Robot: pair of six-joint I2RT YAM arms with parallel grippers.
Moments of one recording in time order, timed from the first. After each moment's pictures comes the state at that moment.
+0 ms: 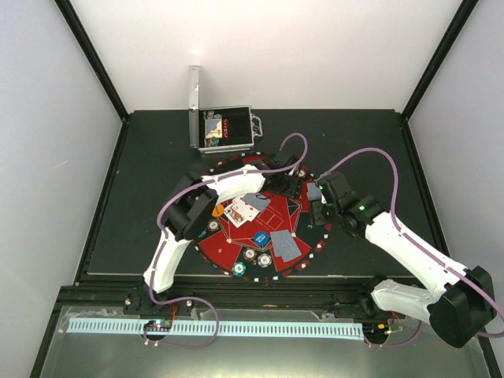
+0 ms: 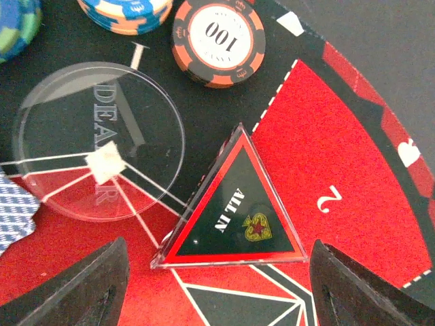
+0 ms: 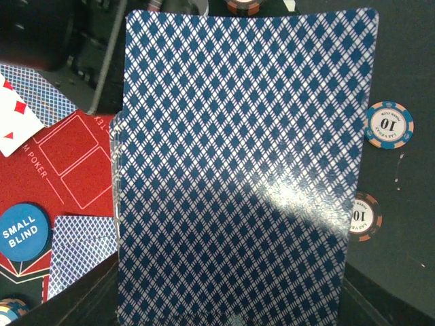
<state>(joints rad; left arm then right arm) -0.79 2.20 1.66 -0.46 0.05 -0.48 0.59 1.11 0.84 -0.72 0.14 0.34</state>
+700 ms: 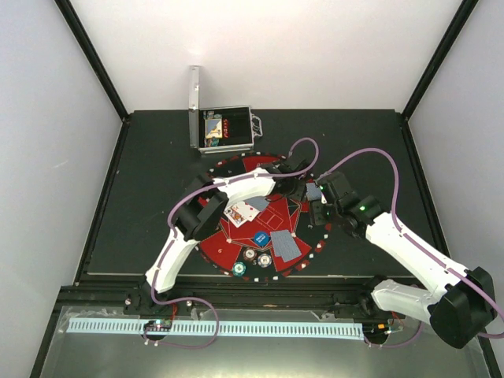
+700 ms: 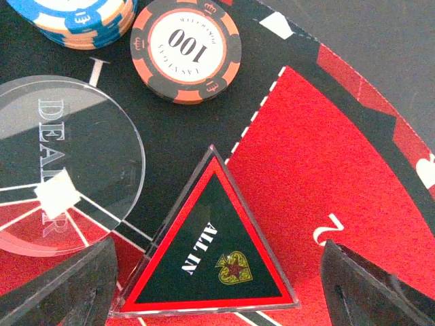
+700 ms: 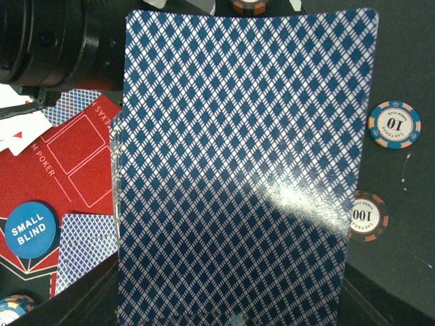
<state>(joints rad) -0.85 2.31 1.78 -0.49 -0.06 -0.47 0.59 1.11 0.84 -0.72 0.13 0.34</state>
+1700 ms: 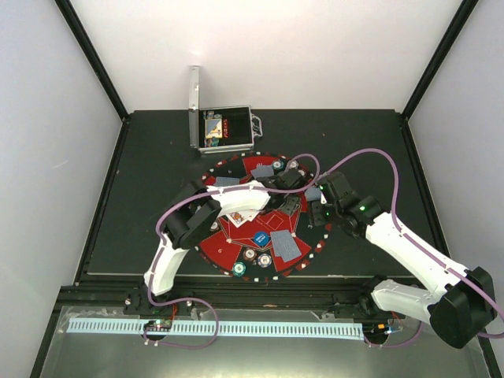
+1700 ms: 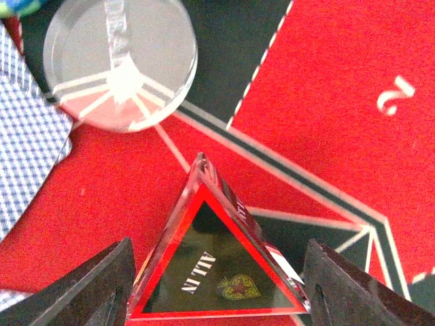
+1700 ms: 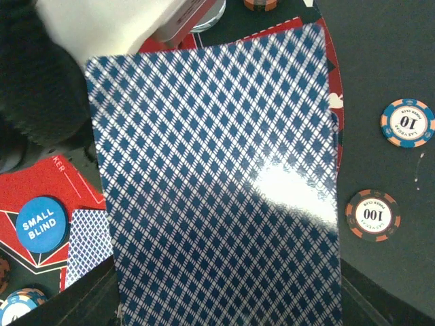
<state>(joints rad) -0.91 2.18 1.56 -0.44 -0.27 -0.34 0.59 1.11 0.84 -0.72 0.10 0.34</state>
